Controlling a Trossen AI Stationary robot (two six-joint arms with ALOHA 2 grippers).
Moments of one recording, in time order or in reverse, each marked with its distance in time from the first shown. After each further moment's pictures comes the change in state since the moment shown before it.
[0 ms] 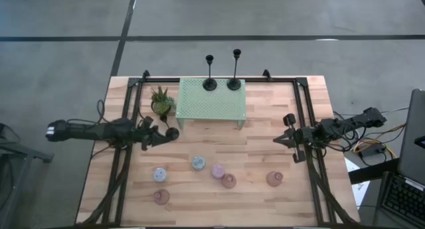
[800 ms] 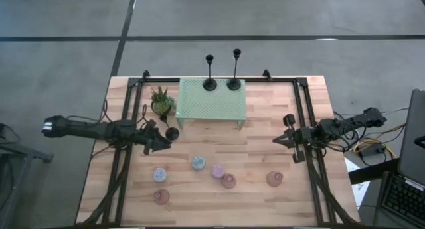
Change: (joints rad) left arm -0.033 0.110 0.035 -0.050 0.019 0.069; right arm 0.000 0.006 0.000 -0.018 -0.001 -0.002
